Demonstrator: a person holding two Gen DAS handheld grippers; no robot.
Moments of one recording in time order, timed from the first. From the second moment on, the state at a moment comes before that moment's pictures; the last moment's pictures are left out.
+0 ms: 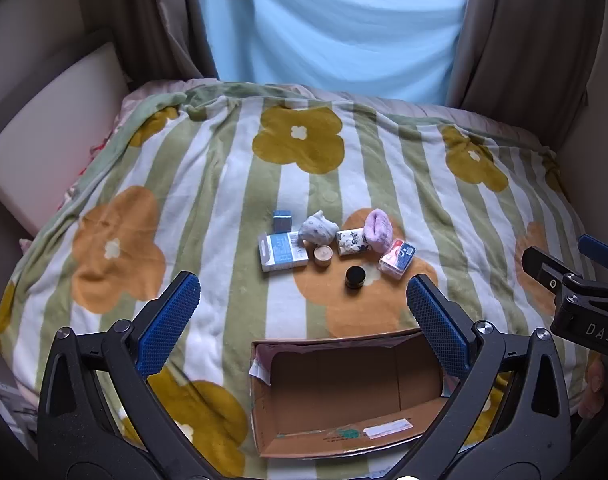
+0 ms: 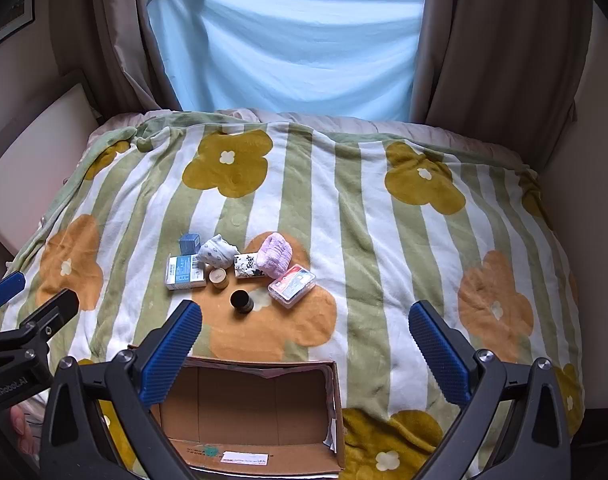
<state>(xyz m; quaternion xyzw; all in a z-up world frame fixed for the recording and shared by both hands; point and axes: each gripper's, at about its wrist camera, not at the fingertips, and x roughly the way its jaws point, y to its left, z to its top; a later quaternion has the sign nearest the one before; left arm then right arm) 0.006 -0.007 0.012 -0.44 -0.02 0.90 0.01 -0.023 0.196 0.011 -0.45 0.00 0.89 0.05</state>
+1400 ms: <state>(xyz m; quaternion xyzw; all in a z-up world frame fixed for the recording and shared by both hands) 0.005 -0.004 0.006 -0.44 -0.03 0.90 0.00 -0.025 0.201 0.016 -0.45 0.01 0.89 0.05</state>
